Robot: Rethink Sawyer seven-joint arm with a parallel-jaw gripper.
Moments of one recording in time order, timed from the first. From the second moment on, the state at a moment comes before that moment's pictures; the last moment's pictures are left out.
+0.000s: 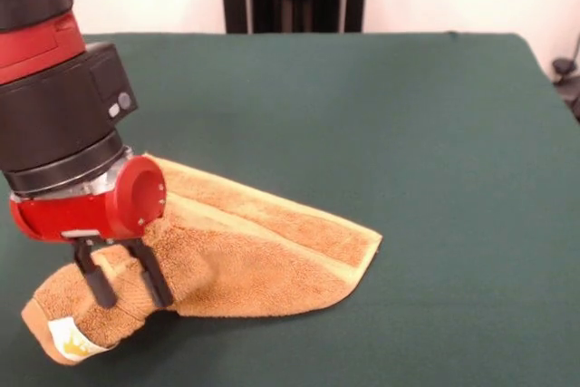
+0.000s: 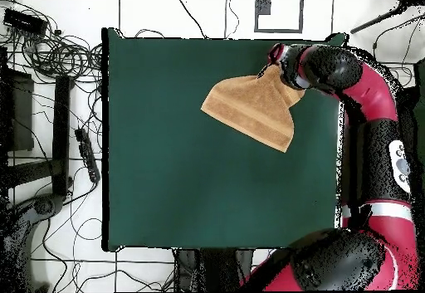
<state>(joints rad) -0.65 -0.23 0.55 0.91 -0.18 0.81 1.65</state>
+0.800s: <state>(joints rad) -0.81 -0.24 0.55 0.98 -0.18 0.73 1.65</state>
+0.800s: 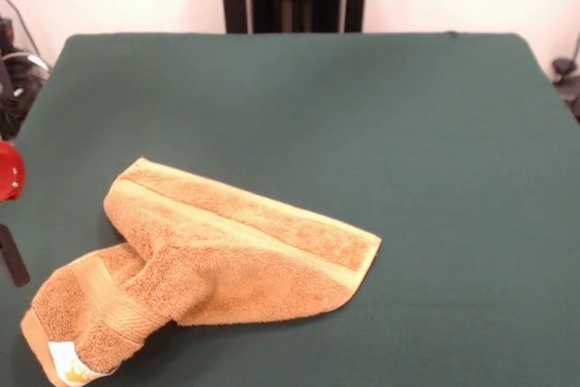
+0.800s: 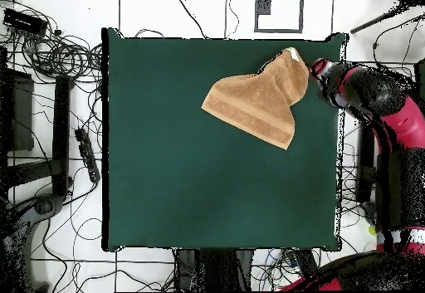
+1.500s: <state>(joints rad) -0.76 -0.24 0.54 0.99 -0.19 0.65 1.65</state>
